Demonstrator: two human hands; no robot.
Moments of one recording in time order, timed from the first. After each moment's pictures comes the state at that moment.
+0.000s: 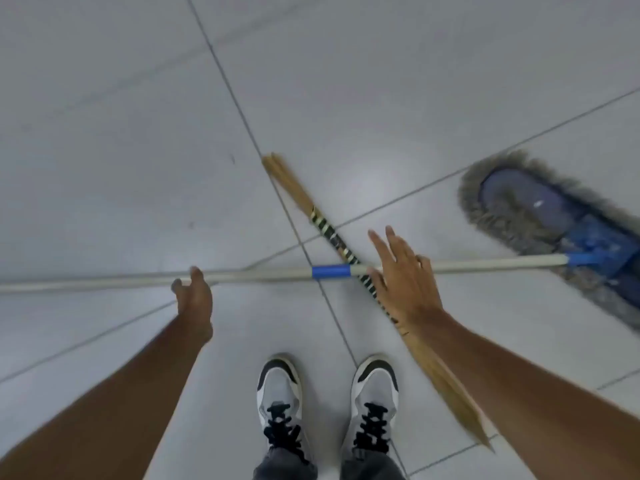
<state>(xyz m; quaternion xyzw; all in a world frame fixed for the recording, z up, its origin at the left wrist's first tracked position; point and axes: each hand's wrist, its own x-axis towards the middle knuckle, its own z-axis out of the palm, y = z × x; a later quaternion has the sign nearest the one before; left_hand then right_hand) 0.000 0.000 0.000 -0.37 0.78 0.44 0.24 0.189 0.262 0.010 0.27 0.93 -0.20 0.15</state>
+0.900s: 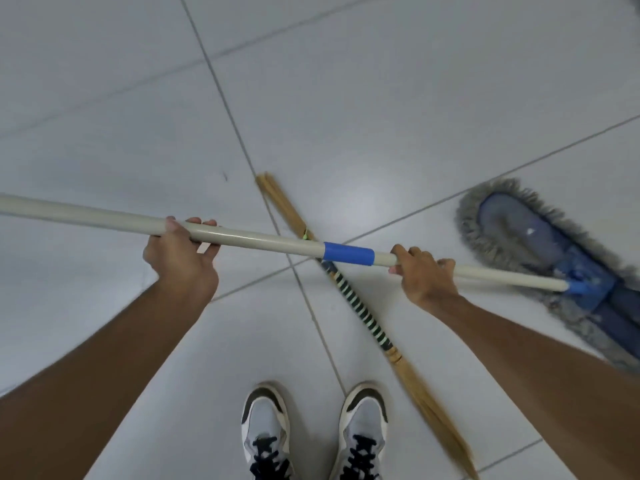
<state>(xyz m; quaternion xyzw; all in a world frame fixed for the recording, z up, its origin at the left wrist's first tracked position) -0.062 0.084 0.057 -0.37 0.58 0.71 0.11 0.163 0.330 -0.015 0.31 0.90 -0.16 0.25</state>
